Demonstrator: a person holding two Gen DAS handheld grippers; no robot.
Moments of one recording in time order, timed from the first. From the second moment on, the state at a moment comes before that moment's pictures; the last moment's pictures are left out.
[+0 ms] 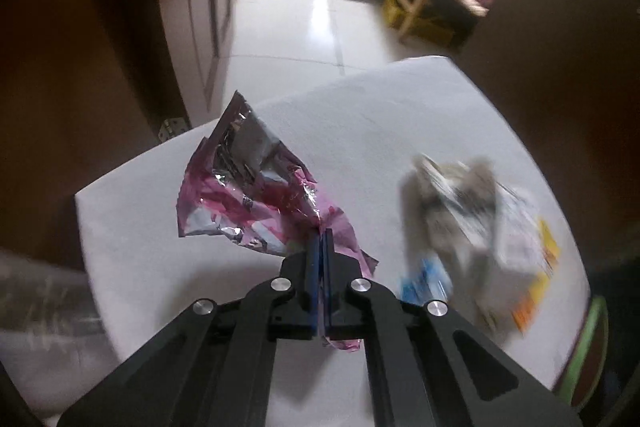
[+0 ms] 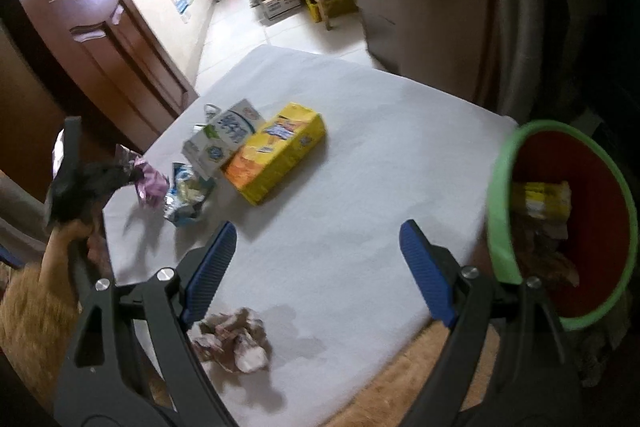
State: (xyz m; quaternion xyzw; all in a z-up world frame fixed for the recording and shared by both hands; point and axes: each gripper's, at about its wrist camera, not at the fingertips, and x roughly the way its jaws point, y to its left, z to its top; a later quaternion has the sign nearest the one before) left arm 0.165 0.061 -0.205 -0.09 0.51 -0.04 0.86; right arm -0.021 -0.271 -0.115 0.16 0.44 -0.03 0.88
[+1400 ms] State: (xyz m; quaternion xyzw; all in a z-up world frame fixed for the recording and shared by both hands) left arm 0.061 0.077 -0.216 -0.11 0.50 -0.11 0.85; right arm 0.121 -0.175 -0.146 0.22 0.57 0.14 0.78
